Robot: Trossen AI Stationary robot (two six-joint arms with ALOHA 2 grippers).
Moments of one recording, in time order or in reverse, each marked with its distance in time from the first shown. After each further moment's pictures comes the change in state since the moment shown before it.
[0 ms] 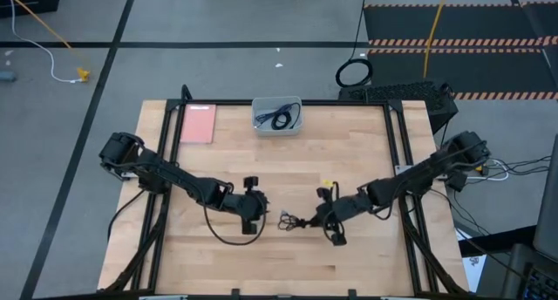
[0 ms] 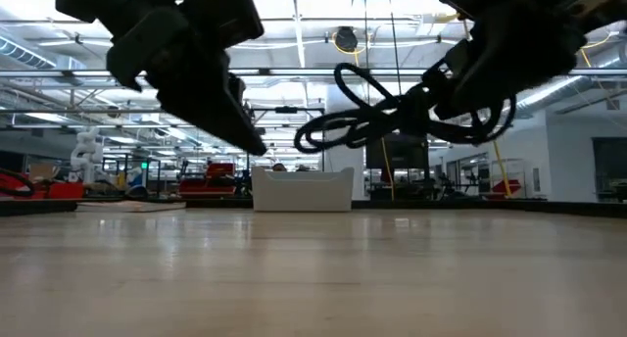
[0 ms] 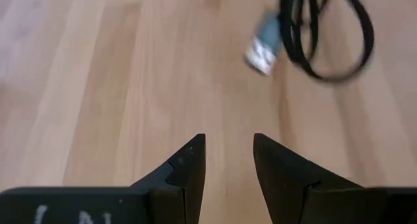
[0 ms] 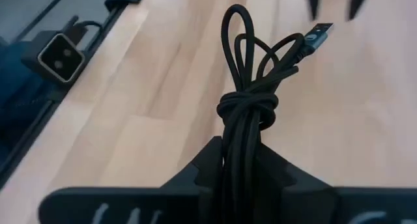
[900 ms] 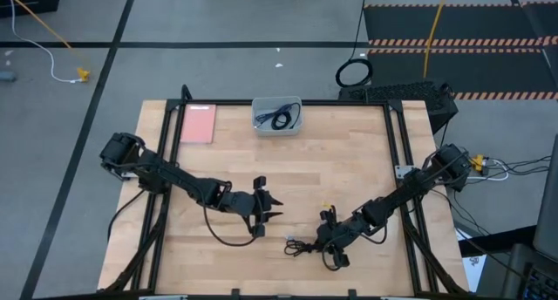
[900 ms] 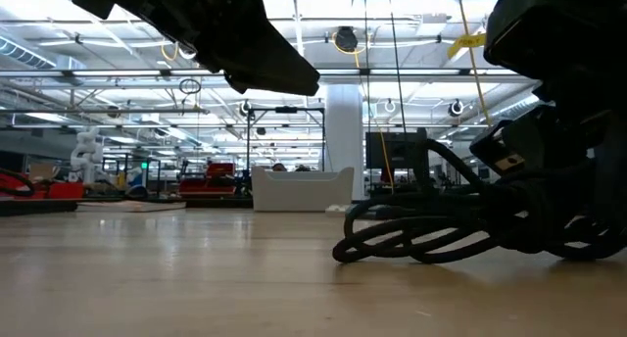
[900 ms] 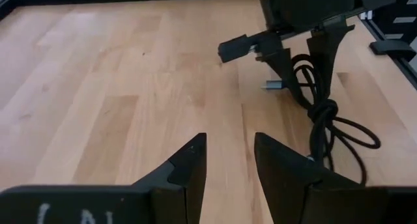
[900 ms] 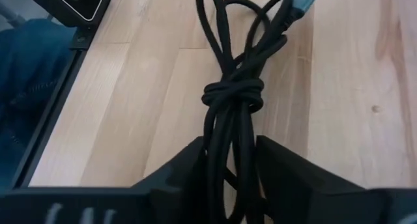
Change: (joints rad) left arm -0.004 0.006 0.000 0.312 -0.002 0.030; right arm 0.173 0.240 0.000 0.119 0.000 0.267
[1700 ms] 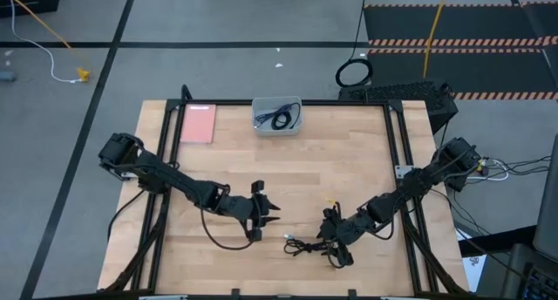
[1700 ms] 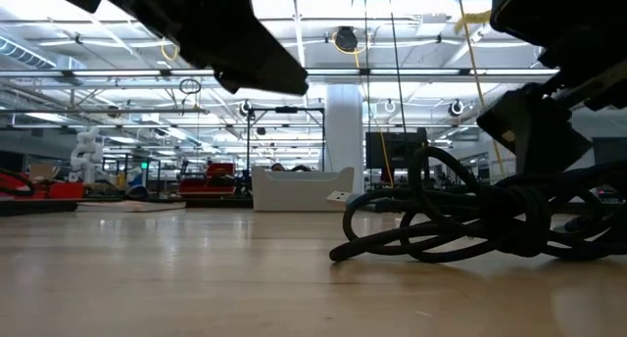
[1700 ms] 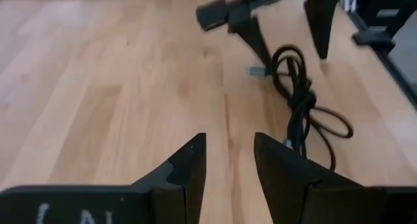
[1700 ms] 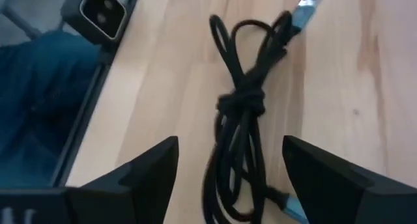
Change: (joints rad) left arm -0.037 -0.010 0.000 -0.035 0.007 -0.036; right arm -0.001 -0.108 -0.001 -0.083 -0.005 0.022
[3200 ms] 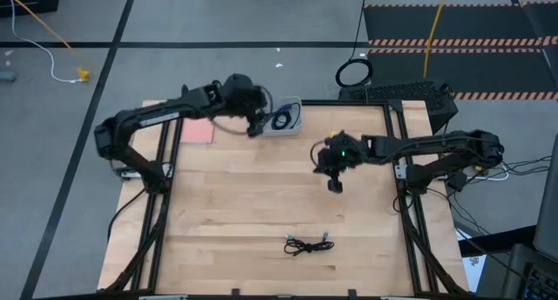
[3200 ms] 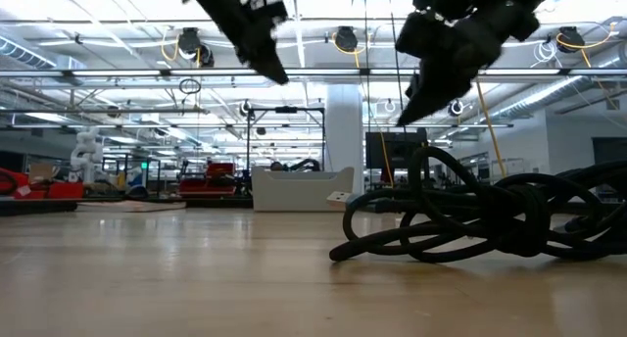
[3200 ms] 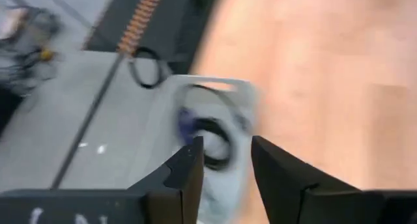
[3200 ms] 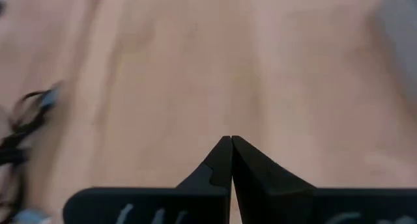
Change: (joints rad) left arm 0.812 -0.097 0.504 -0.766 0.225 0.477; right arm -0.694 -0.308 0.081 -0.432 -0.182 -0.521
